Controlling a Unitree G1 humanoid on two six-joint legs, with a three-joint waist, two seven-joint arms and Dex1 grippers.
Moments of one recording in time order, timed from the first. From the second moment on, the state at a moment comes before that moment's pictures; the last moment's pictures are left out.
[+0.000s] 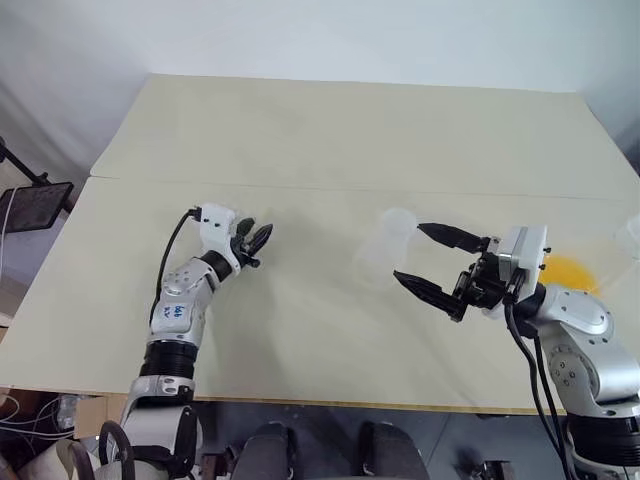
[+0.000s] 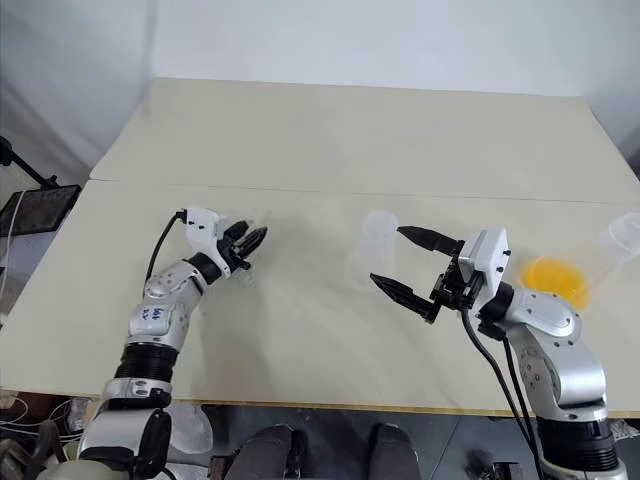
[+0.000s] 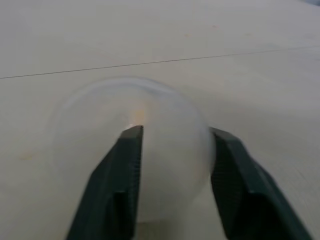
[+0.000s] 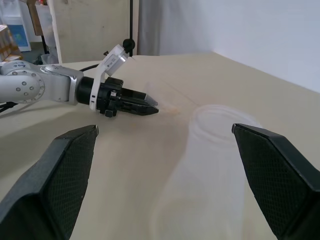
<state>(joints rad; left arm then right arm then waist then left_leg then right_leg) -0.55 0.31 0.13 0.39 -0.23 0.16 -0.46 -0.17 -0.59 -0.16 -0.33 0.59 0.21 0.93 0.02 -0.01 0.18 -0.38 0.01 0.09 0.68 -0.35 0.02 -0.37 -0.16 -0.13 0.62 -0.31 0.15</state>
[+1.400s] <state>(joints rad) -1.08 0.48 -0.09 0.53 -0.26 -0.14 -1.40 0.28 -0.54 -0.41 -0.57 0.59 0.14 0.72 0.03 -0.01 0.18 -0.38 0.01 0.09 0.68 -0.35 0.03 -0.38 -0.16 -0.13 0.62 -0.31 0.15</state>
